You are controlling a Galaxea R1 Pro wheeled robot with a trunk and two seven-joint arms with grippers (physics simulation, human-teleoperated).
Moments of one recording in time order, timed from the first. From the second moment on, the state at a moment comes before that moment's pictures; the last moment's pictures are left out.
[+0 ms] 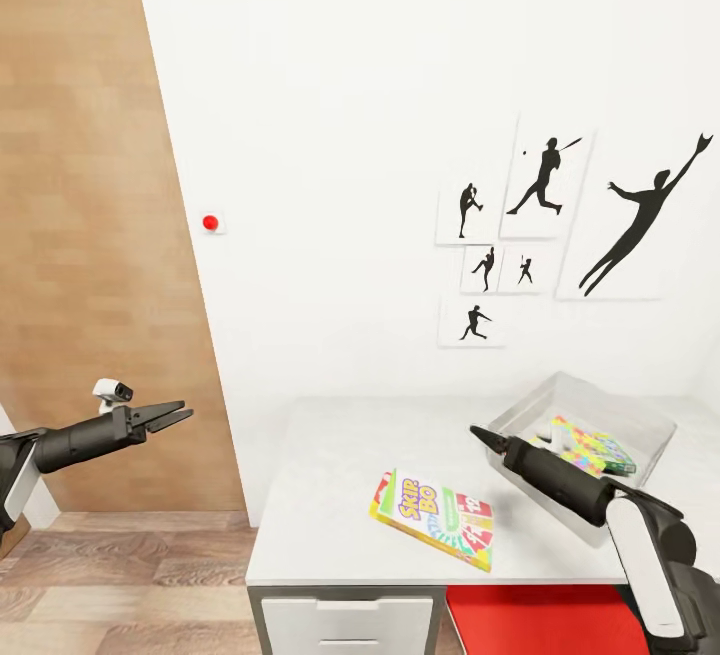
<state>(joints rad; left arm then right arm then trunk) -0.69 0.46 0.26 -0.79 0.20 0.79 -1.57 -0.28 -0.11 -0.26 -1.54 -0.59 0.85 0.38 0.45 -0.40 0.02</state>
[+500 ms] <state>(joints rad) -0.69 0.46 0.26 -0.79 0.20 0.80 -1.57 -0.32 -0.04 -0.08 -1.53 -0.58 0.86 -0.06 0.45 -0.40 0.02</state>
